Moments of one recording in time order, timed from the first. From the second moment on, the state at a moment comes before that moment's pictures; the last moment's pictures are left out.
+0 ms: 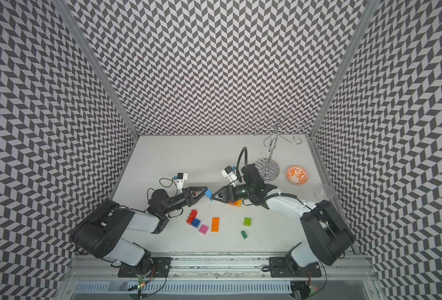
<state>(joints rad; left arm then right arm) -0.45 1.51 0.28 1.15 0.63 -1.21 0.59 1.46 0.79 0.05 -0.83 0.53</state>
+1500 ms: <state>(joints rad) -0.41 1.02 0.50 0.12 -0.02 -0.91 0.86 1.65 1.06 -0.17 -0.09 0.41</state>
